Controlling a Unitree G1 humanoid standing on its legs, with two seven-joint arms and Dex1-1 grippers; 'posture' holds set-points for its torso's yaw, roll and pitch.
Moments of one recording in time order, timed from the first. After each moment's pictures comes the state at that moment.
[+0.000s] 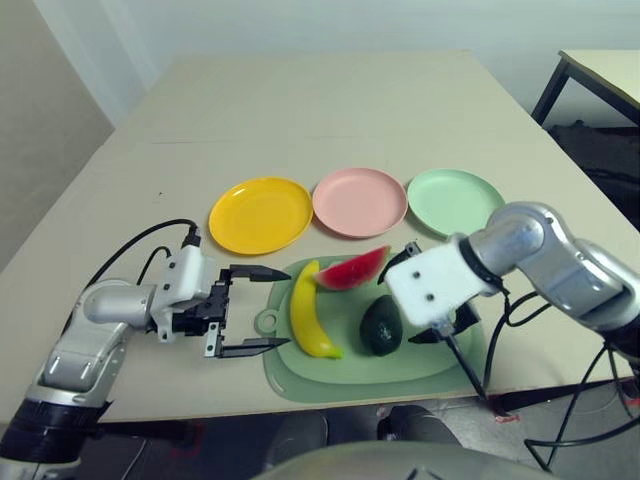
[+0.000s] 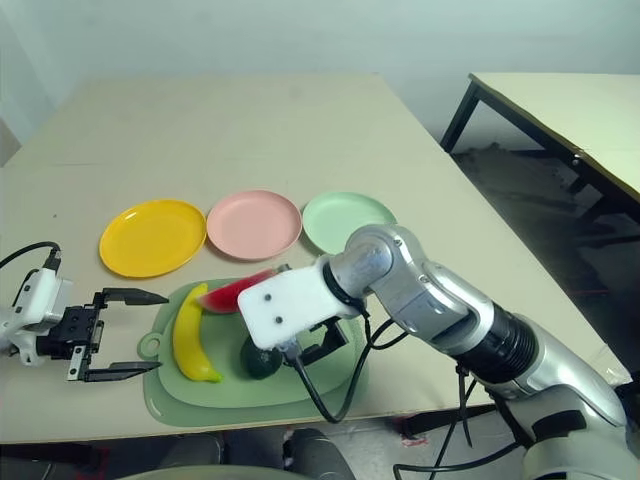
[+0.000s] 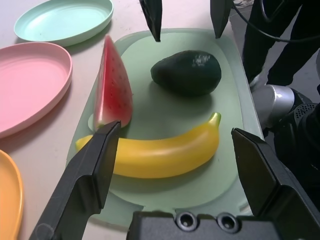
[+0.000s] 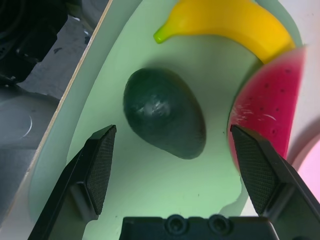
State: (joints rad) left arm 0.08 0.86 0.10 -0.20 -0.50 -0.01 -1.35; right arm -0.69 -0.80 0.66 -0.51 -0.02 0.44 1.40
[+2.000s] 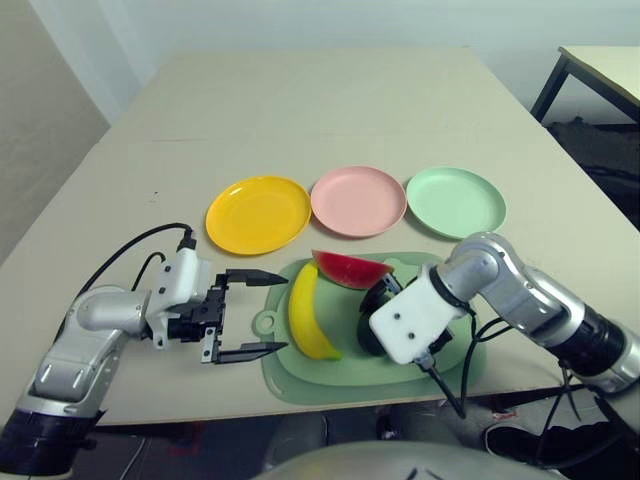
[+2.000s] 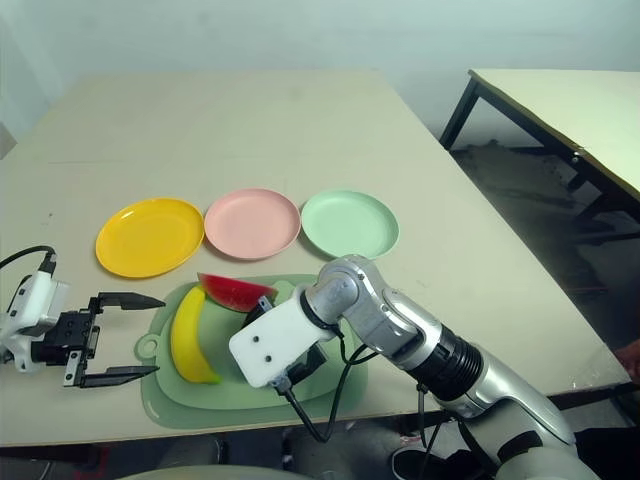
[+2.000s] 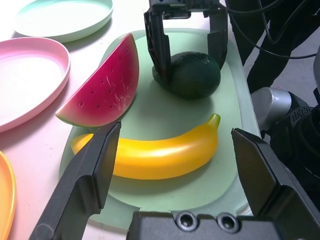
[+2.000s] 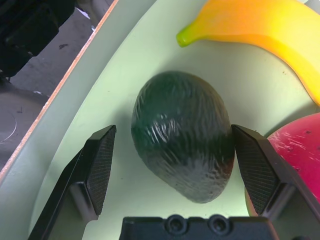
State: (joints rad) left arm 0.10 0.86 0.11 -0.24 -0.51 0.02 -1.33; right arm -0.58 -0.66 0.70 -0.35 -0.20 0.20 1.42
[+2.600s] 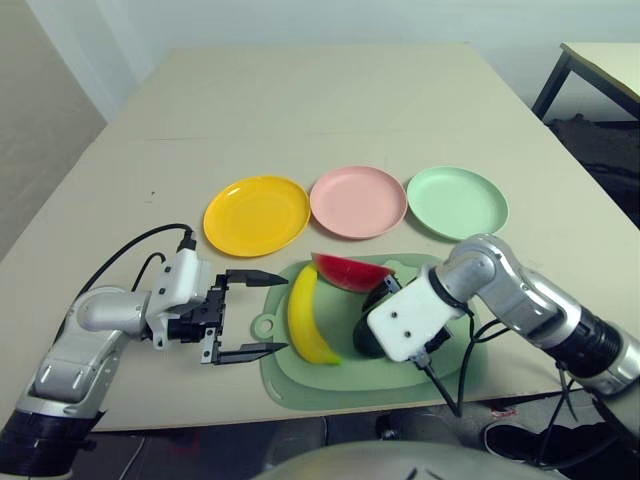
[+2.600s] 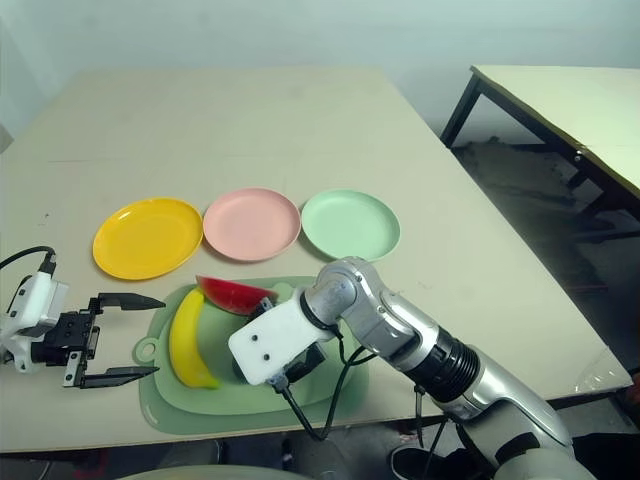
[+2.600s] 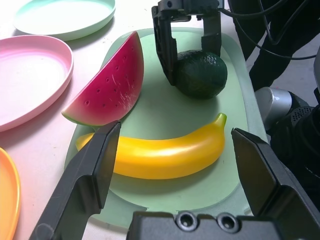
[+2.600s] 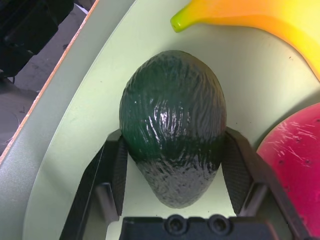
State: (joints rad) left arm 0.10 0.86 0.11 -0.24 -0.51 0.01 -1.33; right arm -0.56 -0.66 0.70 -0.35 -0.21 0.23 1.42
